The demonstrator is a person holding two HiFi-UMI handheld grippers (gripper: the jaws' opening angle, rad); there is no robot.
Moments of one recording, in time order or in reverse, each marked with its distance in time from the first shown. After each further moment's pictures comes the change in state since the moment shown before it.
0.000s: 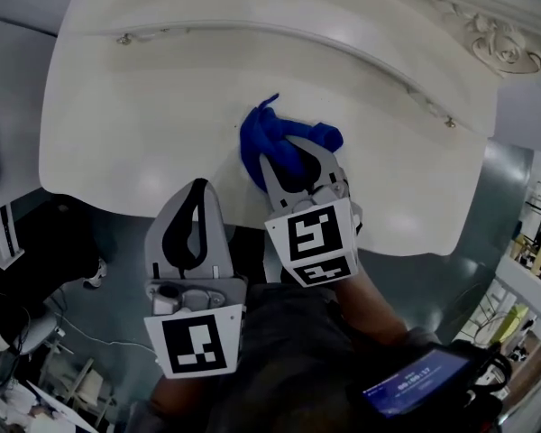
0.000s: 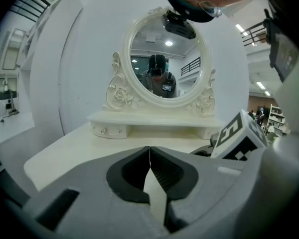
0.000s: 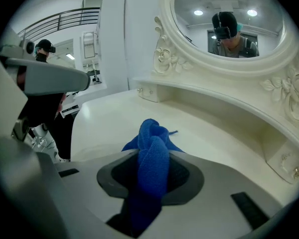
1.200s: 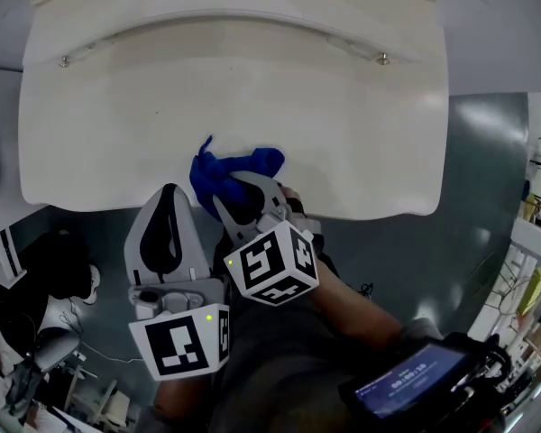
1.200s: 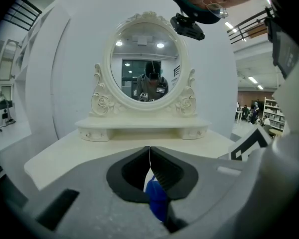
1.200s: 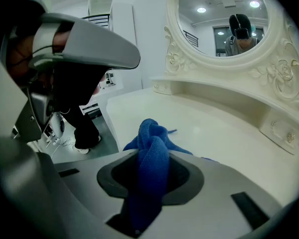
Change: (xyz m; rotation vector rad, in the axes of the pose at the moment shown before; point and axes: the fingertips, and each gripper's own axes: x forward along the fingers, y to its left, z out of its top) left arm -0.033 -0.094 0.003 0.079 -0.057 -0.023; right arm -0.077 0.041 -0.075 -0.023 -0.014 0.140
